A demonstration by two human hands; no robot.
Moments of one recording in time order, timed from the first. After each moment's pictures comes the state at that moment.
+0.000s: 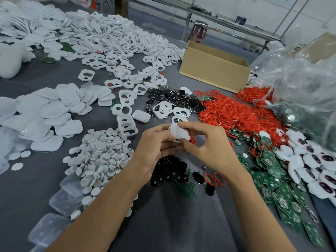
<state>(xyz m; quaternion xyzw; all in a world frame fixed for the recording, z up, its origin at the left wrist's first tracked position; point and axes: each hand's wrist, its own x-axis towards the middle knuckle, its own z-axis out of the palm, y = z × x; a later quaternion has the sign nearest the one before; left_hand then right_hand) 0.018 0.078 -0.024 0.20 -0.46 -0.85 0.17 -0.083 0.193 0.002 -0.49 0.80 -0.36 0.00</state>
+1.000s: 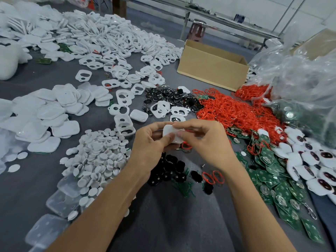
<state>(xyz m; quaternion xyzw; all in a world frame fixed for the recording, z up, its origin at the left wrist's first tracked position) 0.019 0.084 -0.030 0.20 -0.52 -0.79 0.25 -0.085 0.190 0.002 -0.46 0.77 -0.44 0.06</state>
